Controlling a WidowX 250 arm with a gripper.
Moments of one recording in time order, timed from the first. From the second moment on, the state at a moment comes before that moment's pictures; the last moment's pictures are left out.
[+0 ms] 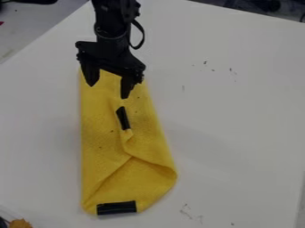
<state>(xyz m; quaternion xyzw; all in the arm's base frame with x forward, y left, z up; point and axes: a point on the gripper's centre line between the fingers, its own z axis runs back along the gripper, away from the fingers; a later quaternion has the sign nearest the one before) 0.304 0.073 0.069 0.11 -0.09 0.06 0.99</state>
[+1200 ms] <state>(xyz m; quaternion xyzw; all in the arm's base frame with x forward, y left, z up) 0.312 0.056 0.029 0.07 -0.07 0.06 0.99</state>
